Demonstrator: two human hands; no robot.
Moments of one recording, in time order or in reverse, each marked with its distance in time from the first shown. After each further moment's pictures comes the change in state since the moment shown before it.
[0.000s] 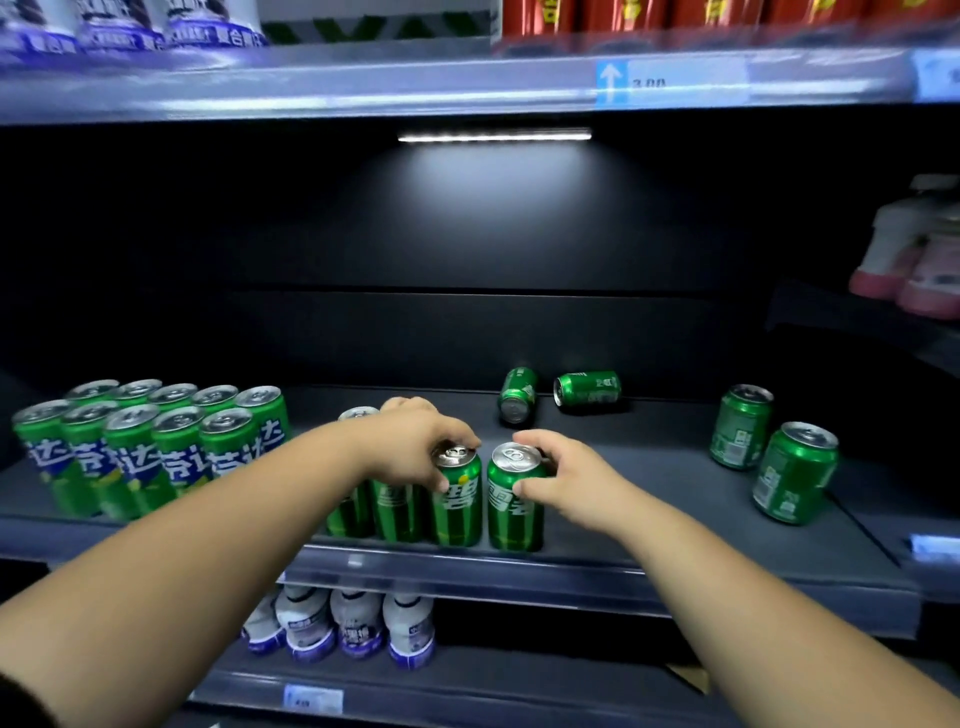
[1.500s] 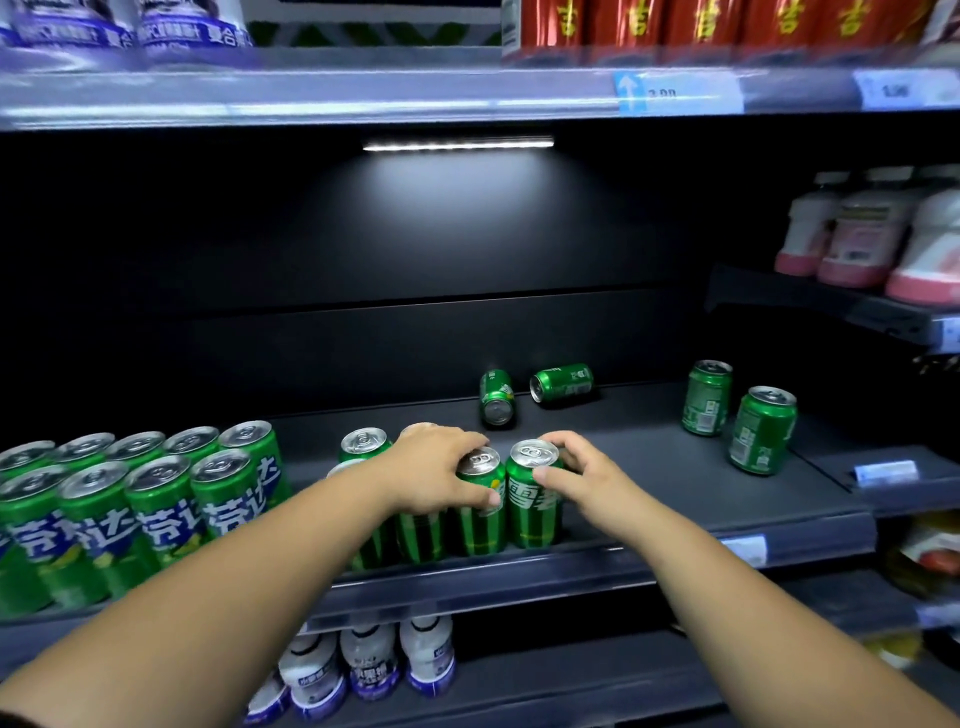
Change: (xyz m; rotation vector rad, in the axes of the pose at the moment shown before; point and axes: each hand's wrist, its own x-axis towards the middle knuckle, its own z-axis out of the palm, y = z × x) left_hand 0.006 -0.025 0.025 -0.143 0.080 0.177; right_hand -0.019 -0.010 0.038 0.325 0.215 0.101
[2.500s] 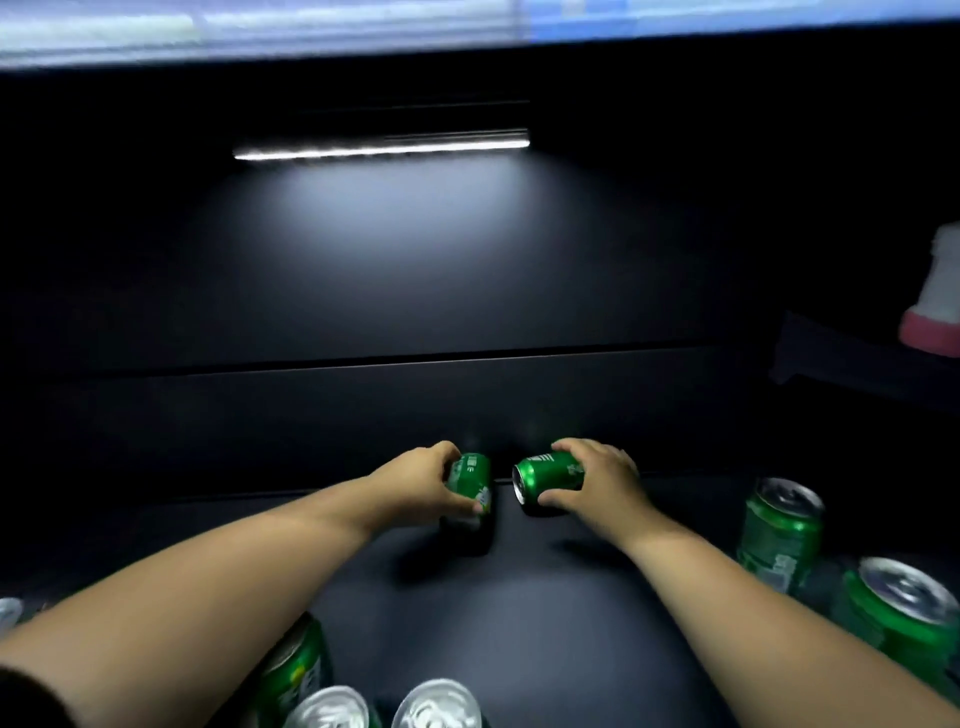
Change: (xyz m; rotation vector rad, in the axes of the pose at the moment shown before) left_hand 0.241 -0.051 0.007 -0.242 0.004 -0.364; right_hand 0.253 0.080 -0.120 -0.682 0.216 -0.144
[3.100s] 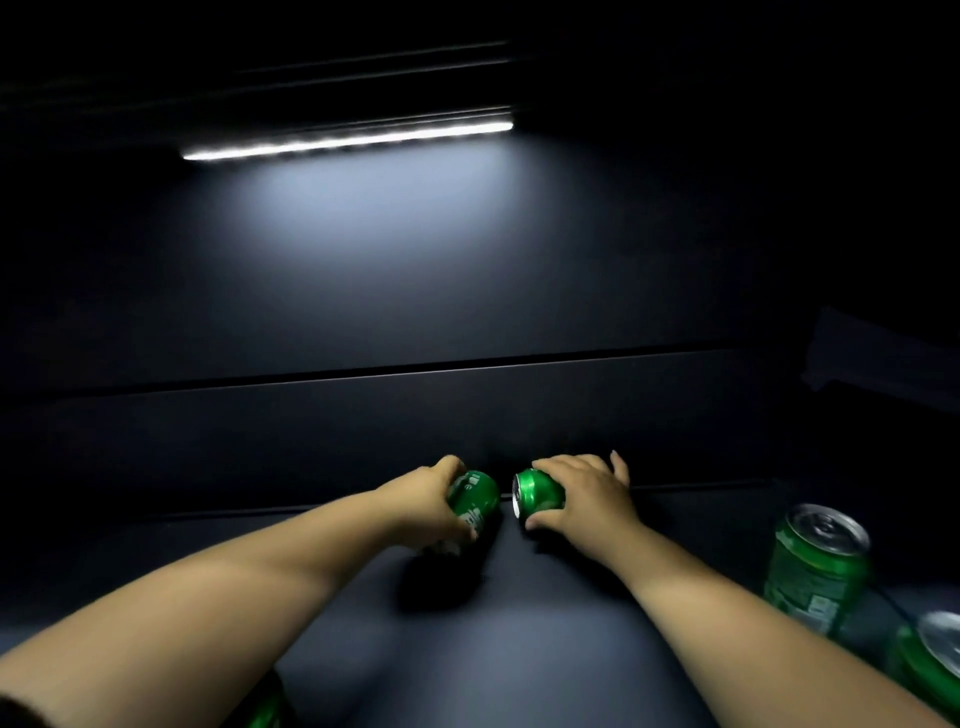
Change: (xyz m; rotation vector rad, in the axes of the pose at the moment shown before) left_hand 0.029 0.009 0.011 0.034 -0.068 -0.080; right_hand 0.029 0.004 0.023 -0.173 -0.131 -0.080
